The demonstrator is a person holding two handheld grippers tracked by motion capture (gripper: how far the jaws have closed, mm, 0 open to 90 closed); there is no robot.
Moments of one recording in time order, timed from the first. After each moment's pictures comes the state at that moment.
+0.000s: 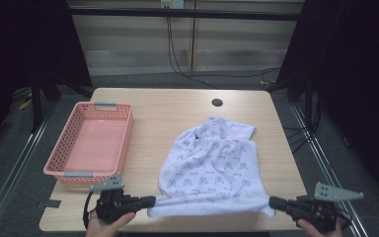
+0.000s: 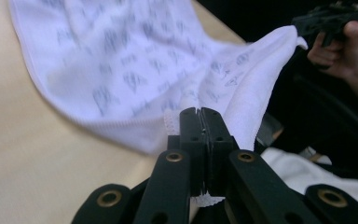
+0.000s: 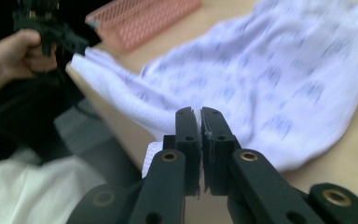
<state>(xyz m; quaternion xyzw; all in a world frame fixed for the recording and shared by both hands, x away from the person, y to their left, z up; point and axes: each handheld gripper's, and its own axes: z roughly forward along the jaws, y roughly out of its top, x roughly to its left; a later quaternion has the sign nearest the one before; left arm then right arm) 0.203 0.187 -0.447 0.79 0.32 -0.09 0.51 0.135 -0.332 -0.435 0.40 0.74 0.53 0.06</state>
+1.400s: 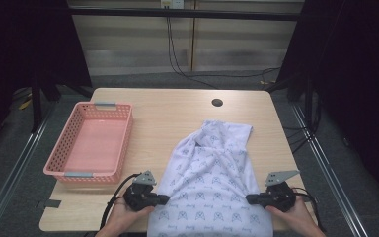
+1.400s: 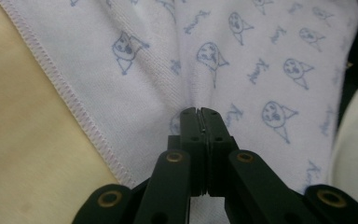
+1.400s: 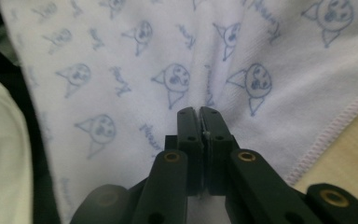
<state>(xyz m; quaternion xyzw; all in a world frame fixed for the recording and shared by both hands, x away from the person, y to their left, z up) 0.249 0.139 -0.494 0.88 0.26 -0.06 0.39 0.213 -0.294 -0.492 0.36 0.86 0.37 0.01</state>
